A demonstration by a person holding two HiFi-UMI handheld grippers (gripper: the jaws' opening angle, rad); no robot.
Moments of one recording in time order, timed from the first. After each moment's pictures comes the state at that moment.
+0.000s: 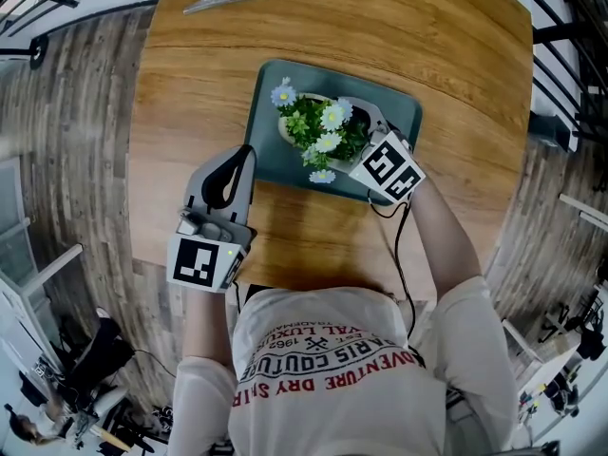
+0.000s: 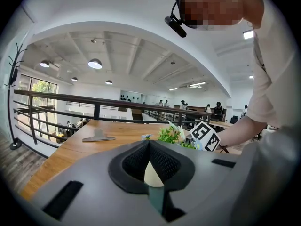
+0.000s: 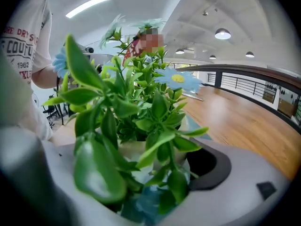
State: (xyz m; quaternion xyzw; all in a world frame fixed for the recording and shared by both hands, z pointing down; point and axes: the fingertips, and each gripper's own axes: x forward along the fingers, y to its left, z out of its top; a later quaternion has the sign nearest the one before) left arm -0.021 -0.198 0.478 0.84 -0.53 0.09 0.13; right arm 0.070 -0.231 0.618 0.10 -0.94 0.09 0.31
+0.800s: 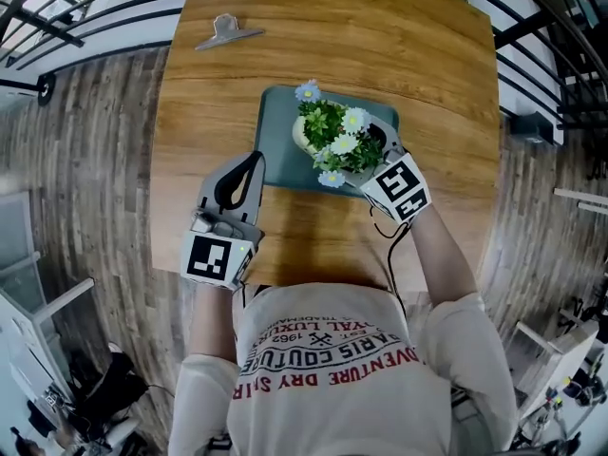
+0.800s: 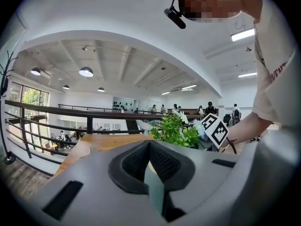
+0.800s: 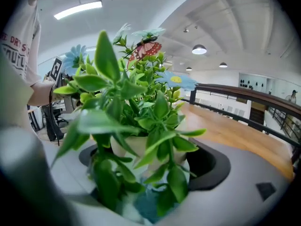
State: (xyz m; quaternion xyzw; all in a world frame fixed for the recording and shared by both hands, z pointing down) left arm -0.016 -0.187 0.419 0.86 -0.49 0.08 0.08; right arm 0.099 -0.230 0.524 0.24 -0.93 0.08 0.26
